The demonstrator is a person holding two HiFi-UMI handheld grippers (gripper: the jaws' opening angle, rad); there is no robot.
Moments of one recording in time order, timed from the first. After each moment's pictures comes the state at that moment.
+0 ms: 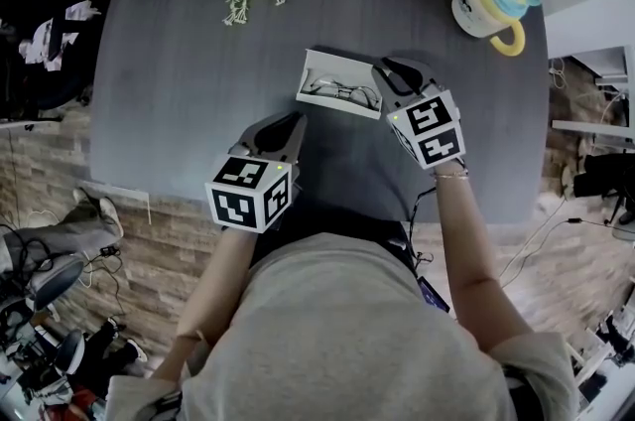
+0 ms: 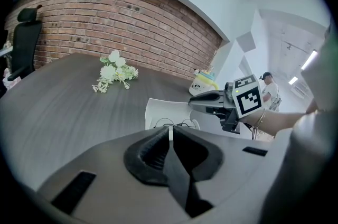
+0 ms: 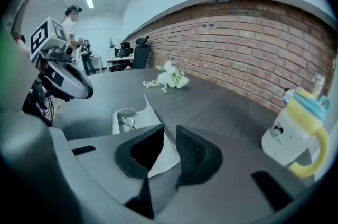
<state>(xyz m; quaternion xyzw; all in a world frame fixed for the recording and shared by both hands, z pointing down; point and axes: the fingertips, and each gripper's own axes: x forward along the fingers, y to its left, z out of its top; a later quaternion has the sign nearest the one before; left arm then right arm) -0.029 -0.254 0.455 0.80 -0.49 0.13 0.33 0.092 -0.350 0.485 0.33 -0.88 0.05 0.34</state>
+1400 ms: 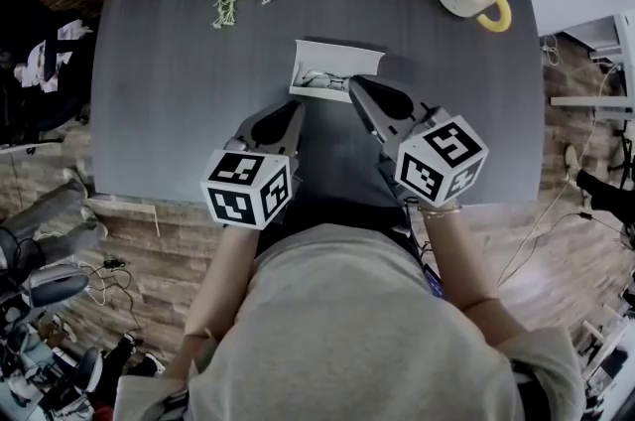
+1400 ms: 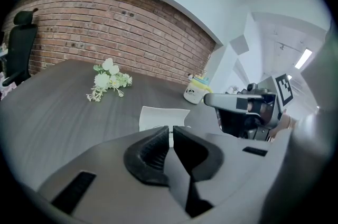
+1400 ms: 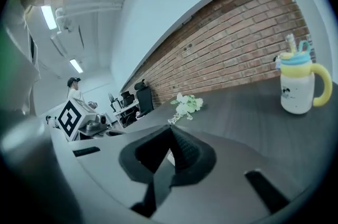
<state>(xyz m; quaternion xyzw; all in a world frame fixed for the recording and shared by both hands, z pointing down) -0.022 -0.259 0.434 0.81 -0.48 0.11 0.30 0.057 -0.278 0.404 0.33 -0.91 0.24 0.11</state>
